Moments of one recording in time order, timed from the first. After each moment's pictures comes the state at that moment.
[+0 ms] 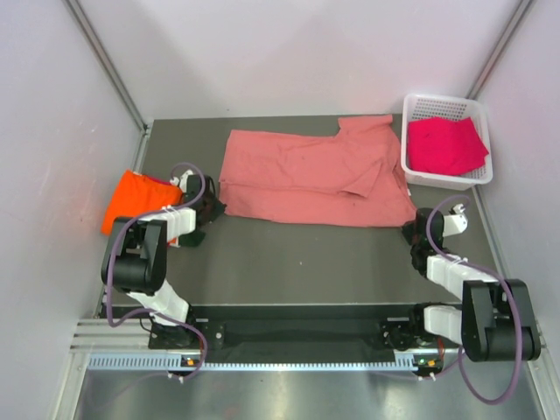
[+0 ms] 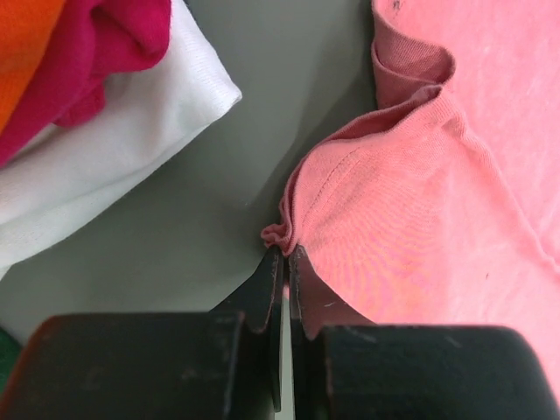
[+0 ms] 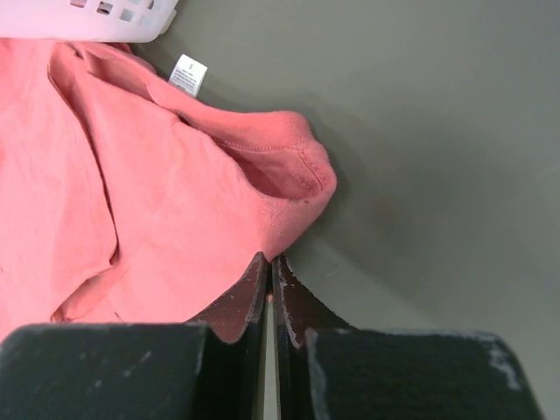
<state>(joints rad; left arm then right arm) -0.12 1.64 0.77 0.08 -0.08 -0.80 0.02 1.19 0.29 0.29 0.33 0.99</state>
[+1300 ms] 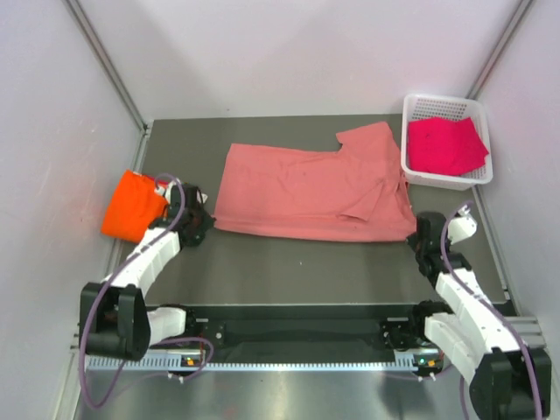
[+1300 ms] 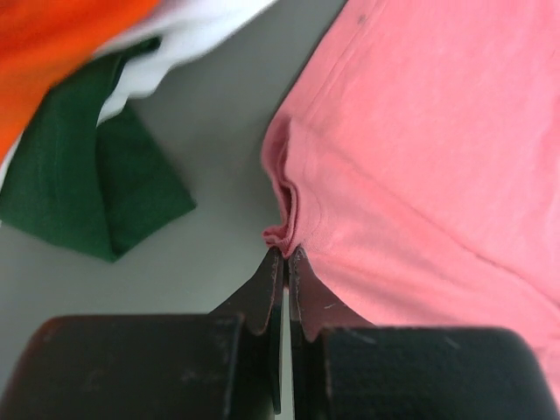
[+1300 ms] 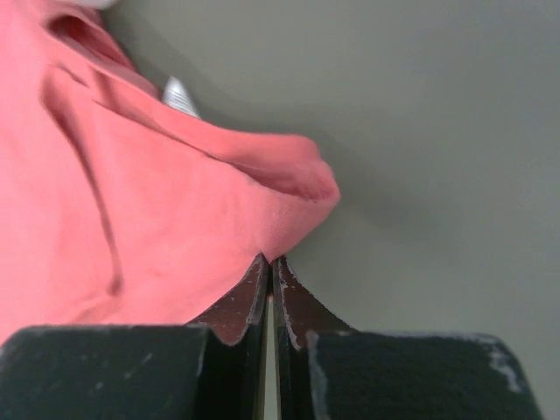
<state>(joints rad) -0.12 1.18 0.65 -0.30 -0.10 -0.76 0.11 0.77 0.35 -0.33 0.47 0.93</state>
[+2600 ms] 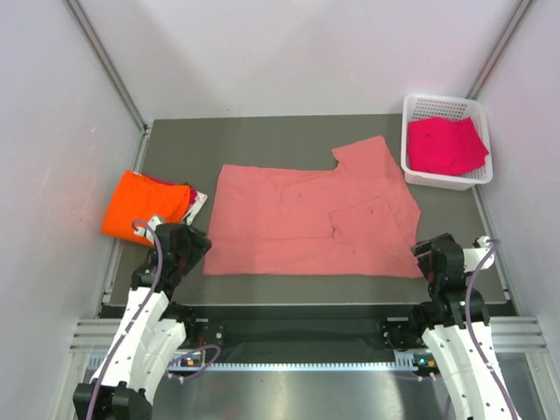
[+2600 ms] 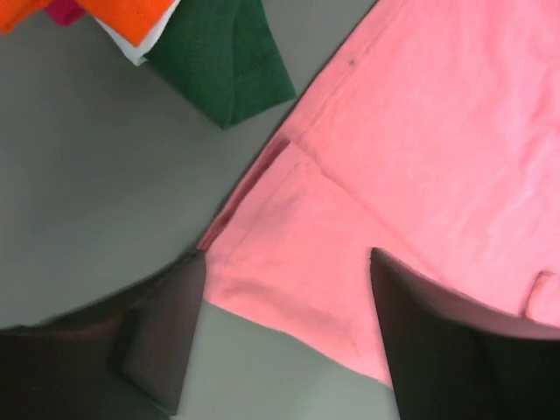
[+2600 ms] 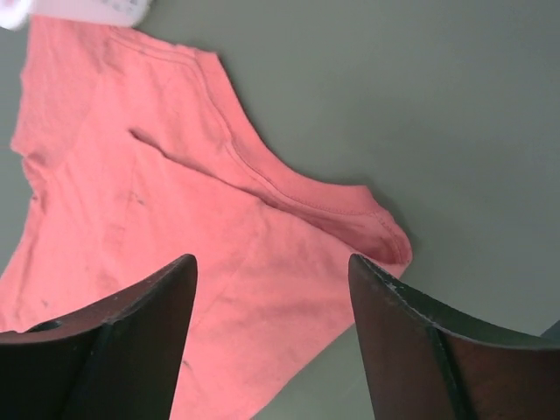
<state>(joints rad) -0.08 0.65 0.44 -0.56 -0.11 -0.90 0.11 0.28 0.36 -0.76 0.45 1.04</state>
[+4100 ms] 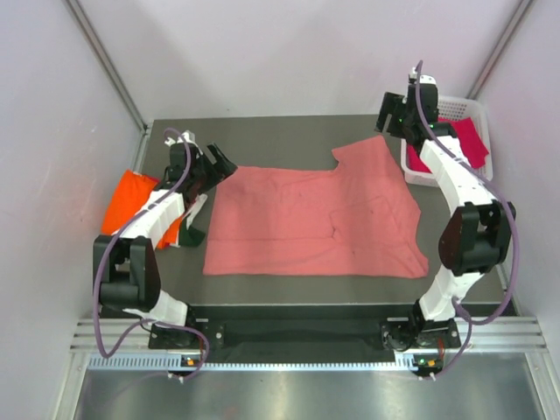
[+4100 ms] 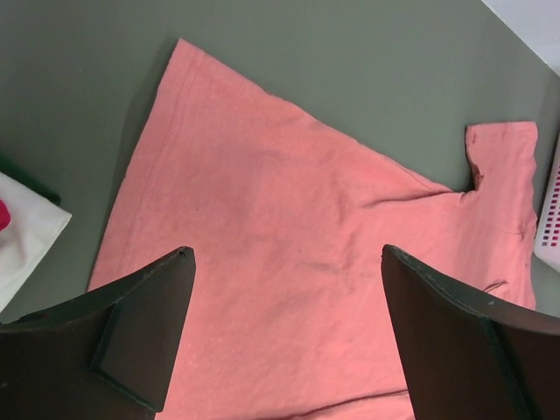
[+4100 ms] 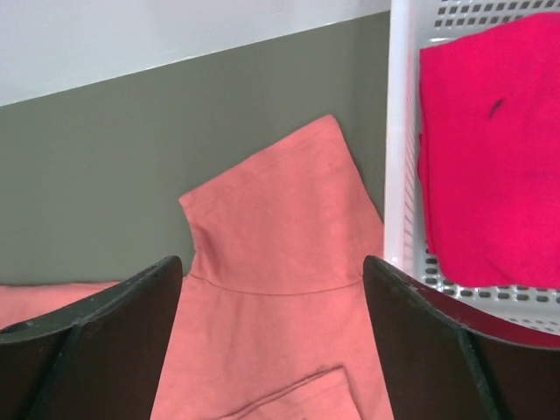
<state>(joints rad) -0.09 1.51 1.02 -0.08 0.15 -0.65 0.11 1.75 1.62 -0.39 0.10 0.28</state>
